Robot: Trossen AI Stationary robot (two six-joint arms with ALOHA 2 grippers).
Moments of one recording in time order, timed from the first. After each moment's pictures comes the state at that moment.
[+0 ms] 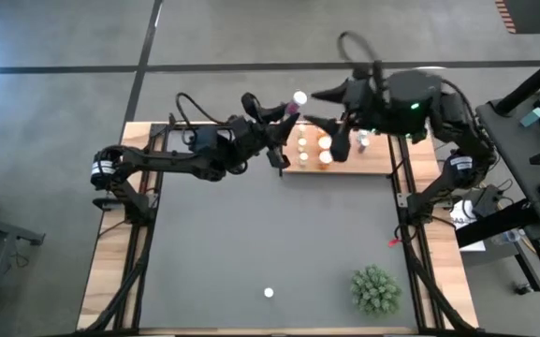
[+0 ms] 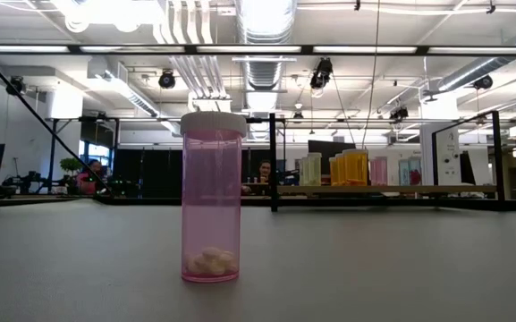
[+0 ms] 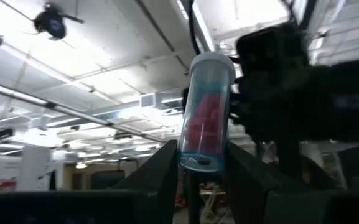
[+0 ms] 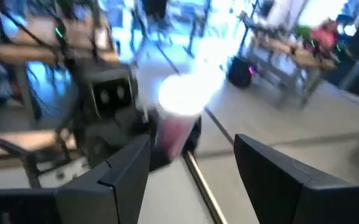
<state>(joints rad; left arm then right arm) 0.10 1.64 1.36 1.03 -0.18 0.22 -0.03 1.60 2.35 -0.96 0.29 -0.13</state>
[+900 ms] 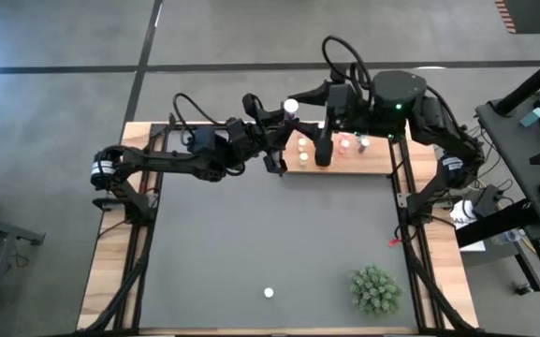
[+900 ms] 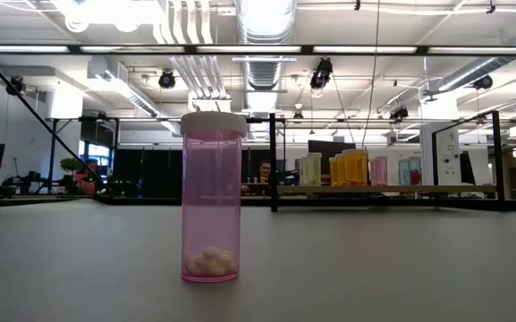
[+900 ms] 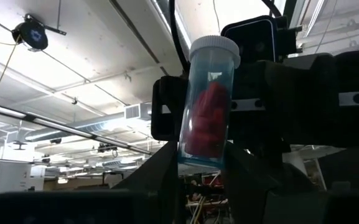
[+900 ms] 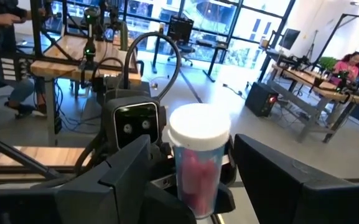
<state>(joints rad) 0.10 1.64 1.36 1.07 -0.10 0.22 -0.03 1.66 2.34 -0.77 0.18 -0.21</state>
